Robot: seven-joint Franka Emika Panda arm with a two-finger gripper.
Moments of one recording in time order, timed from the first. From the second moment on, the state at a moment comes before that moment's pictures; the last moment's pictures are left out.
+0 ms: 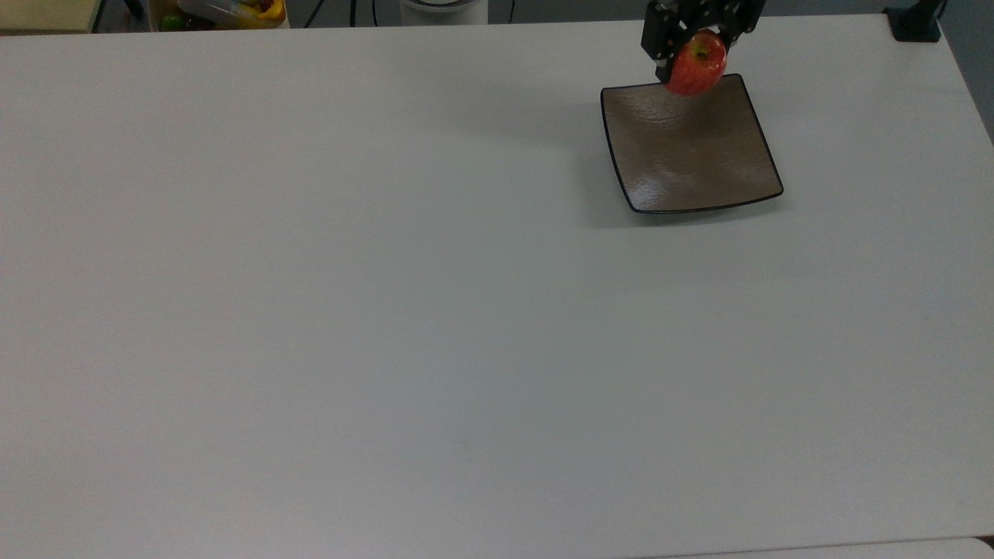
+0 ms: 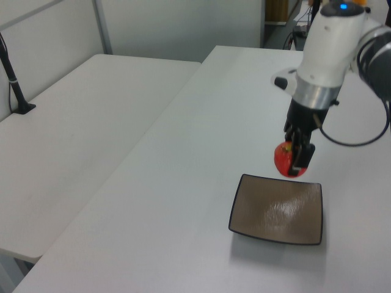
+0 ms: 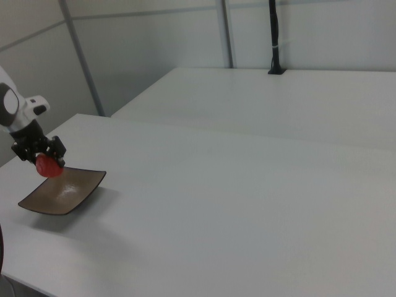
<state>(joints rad) 0.53 0.00 0.18 -2.02 -0.12 2.19 0.30</state>
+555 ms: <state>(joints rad) 0.53 0.16 0.19 -2.08 -0.13 2.44 0.31</state>
